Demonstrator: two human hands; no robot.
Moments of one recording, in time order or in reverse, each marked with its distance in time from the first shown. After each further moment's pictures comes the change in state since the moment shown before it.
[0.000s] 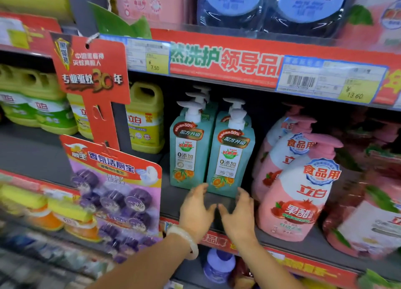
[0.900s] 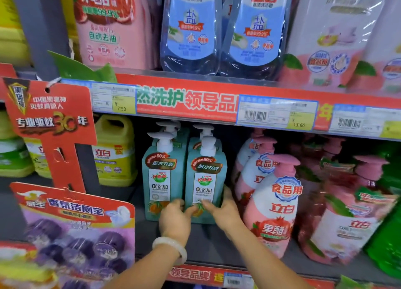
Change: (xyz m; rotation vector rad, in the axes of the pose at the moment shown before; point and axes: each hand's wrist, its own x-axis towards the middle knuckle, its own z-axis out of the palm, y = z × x) left_hand 0.042 0.027 -0.007 -0.055 0.072 -0.152; right_hand 0.058 -0.022 -0.022 0.329 -0.053 -0.025
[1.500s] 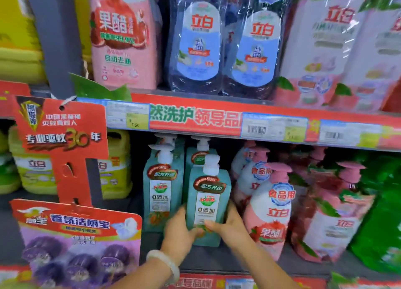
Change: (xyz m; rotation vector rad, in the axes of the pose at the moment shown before) left_hand -0.005 -0.008 -0.014 -0.062 -0.297 0.218; right_hand -0.023 0.007 -0.013 0.147 -0.044 0.046
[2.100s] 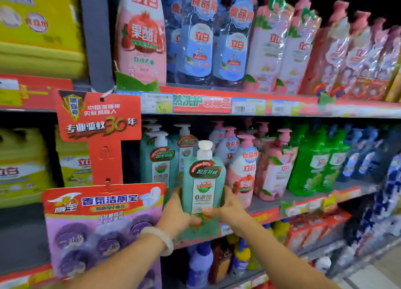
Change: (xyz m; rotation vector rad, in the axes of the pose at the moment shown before) left_hand -0.054 -0.010 -0.067 -0.307 -0.410 0.137; right_hand -0.120 -0.044 0.044 -0.034 0.213 0.045
